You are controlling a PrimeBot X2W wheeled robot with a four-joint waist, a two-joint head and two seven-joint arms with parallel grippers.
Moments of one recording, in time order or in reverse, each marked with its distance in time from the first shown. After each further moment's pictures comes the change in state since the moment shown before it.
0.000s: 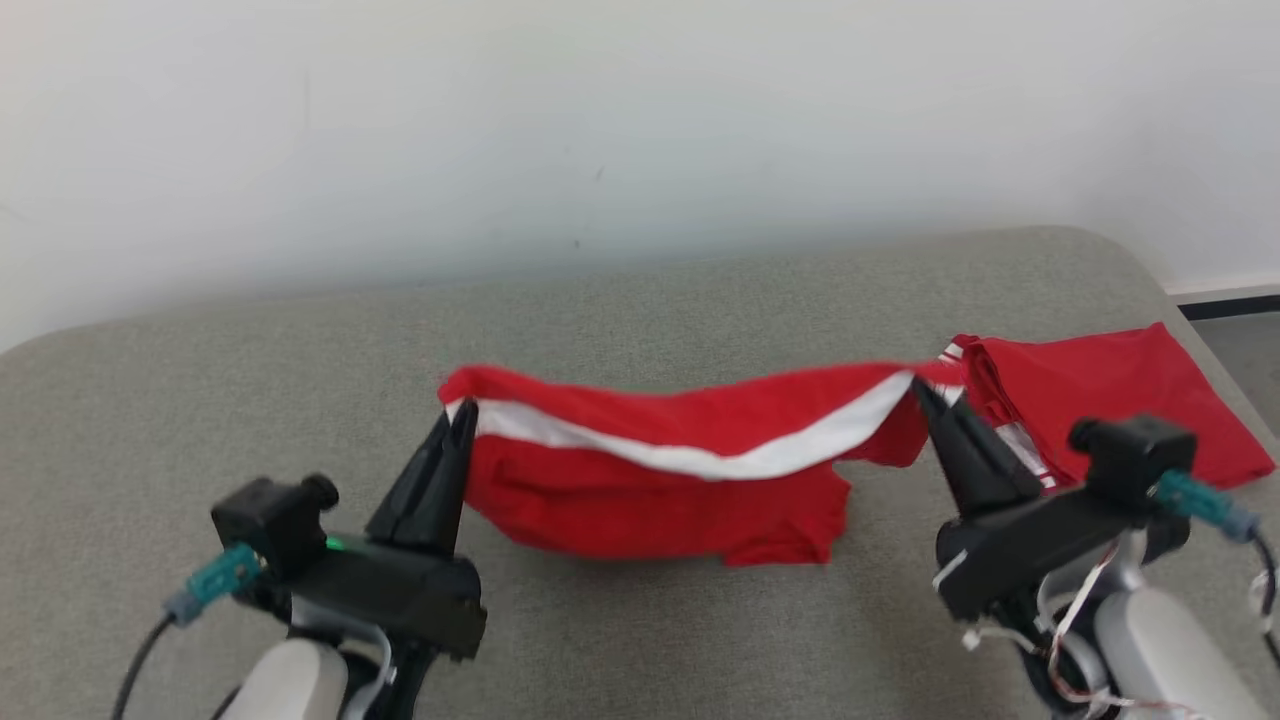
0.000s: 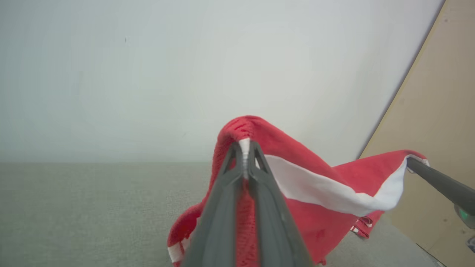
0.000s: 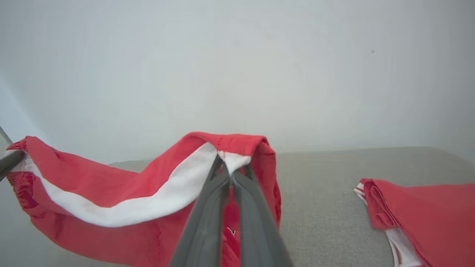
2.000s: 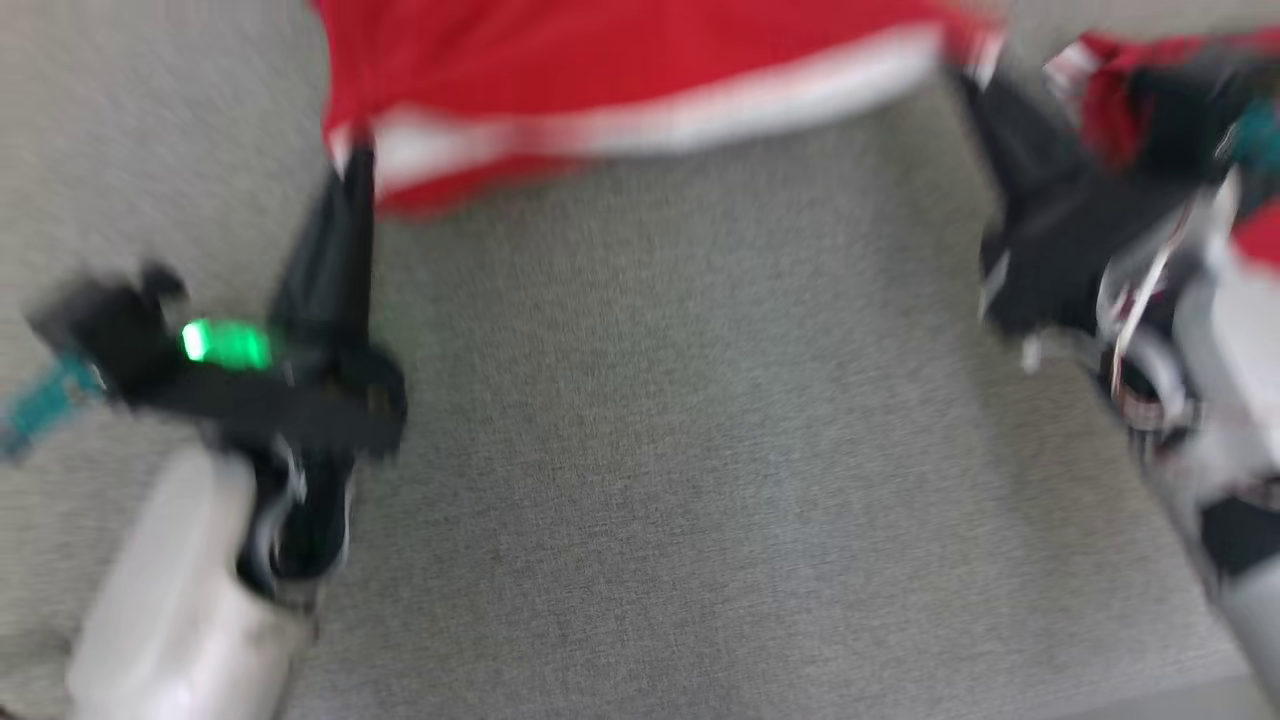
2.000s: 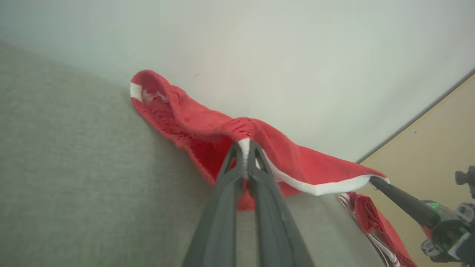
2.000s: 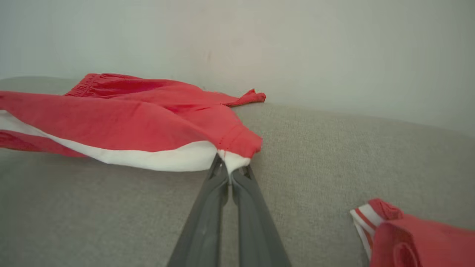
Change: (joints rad) left arm -0.351 0.075 -0.004 -0.015 -0.298 -0.002 -0.052; right arm -0.590 -0.207 0.187 0.102 0.086 0.000 0.119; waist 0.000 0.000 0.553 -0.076
